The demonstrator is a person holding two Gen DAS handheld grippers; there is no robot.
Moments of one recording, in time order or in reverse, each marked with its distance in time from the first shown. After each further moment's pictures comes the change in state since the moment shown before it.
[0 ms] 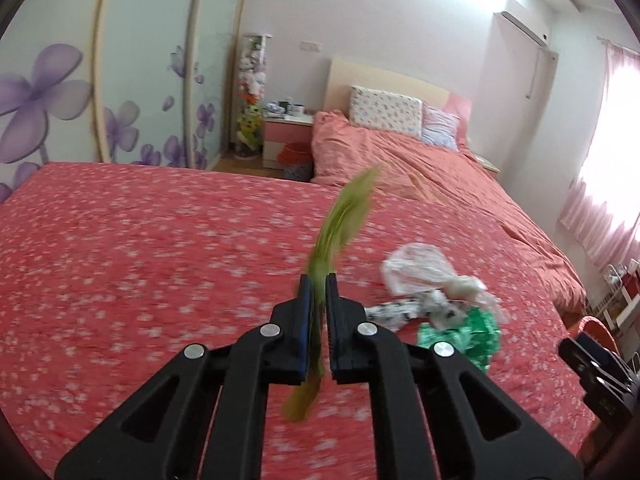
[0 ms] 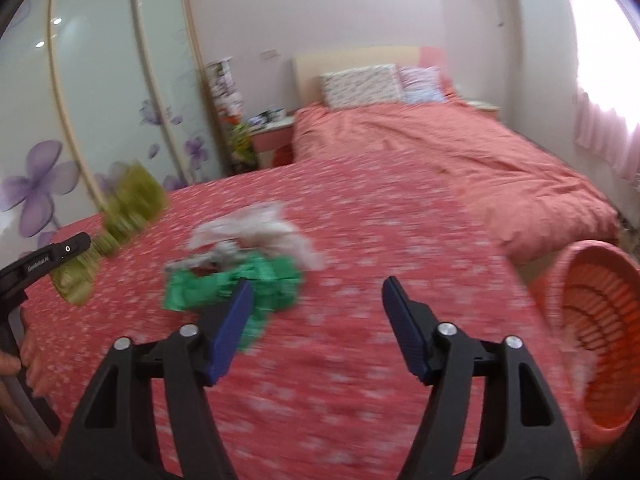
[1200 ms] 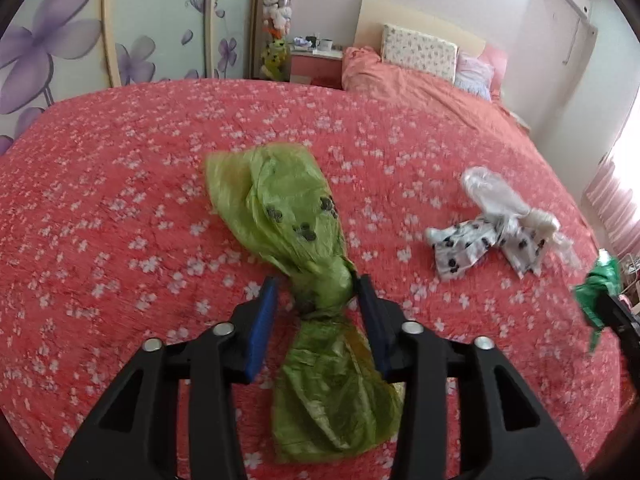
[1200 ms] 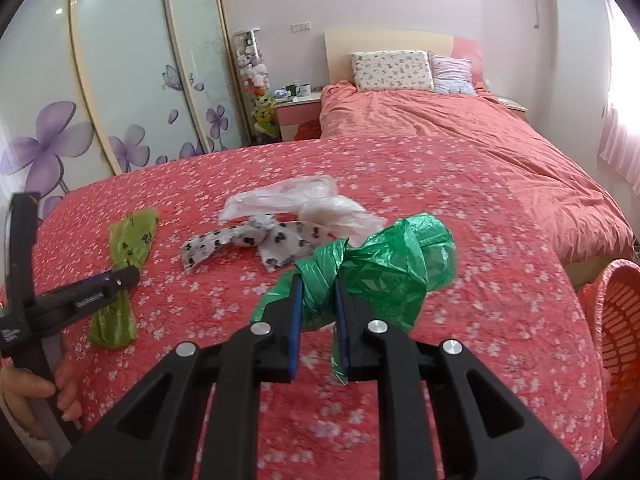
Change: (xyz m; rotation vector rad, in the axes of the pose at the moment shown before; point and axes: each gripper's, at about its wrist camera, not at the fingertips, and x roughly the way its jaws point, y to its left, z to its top) left arm 0.061 0.022 -0.040 -0.030 0.238 0.083; right arm 0.025 0.036 -0.002 -0.083 0.065 0.014
